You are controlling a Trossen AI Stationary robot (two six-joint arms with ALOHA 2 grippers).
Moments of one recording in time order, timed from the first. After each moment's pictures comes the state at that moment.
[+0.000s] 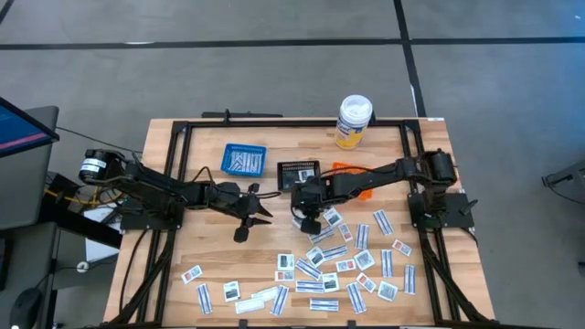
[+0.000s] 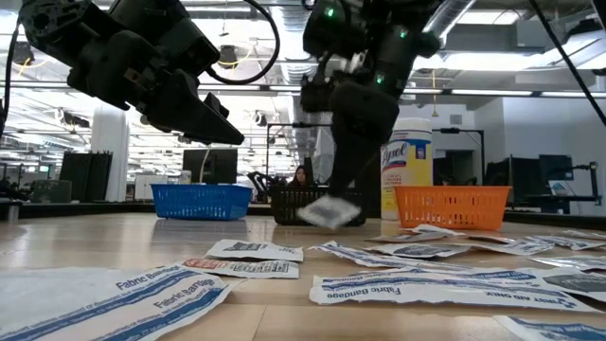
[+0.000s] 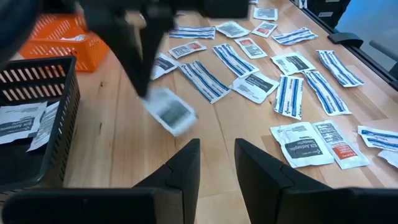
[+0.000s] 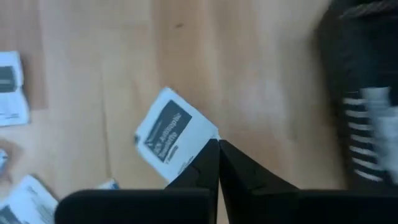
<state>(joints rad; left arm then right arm) -0.11 1.22 0.43 0.48 0.11 0.07 0.06 1.89 1.27 -0.53 0.07 0.15</state>
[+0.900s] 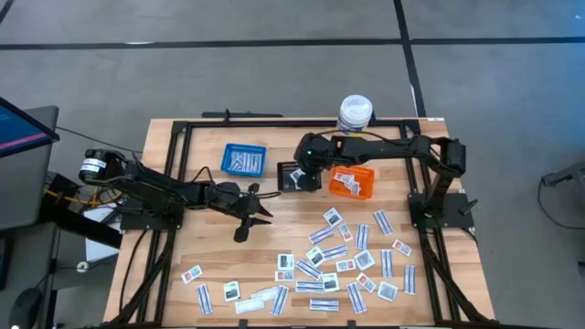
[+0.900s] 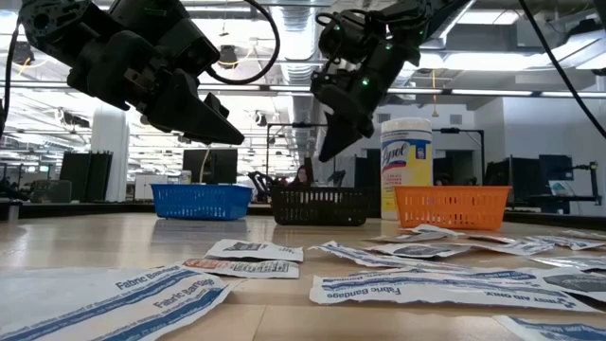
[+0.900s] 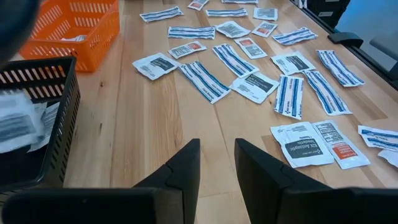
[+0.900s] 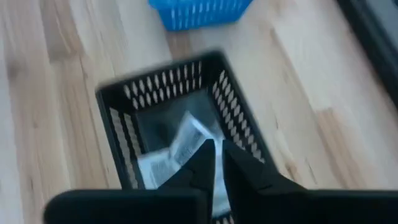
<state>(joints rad) -0.11 1.22 0.43 0.48 0.11 0.07 -0.23 1.79 1.27 -0.41 0.08 0.02</state>
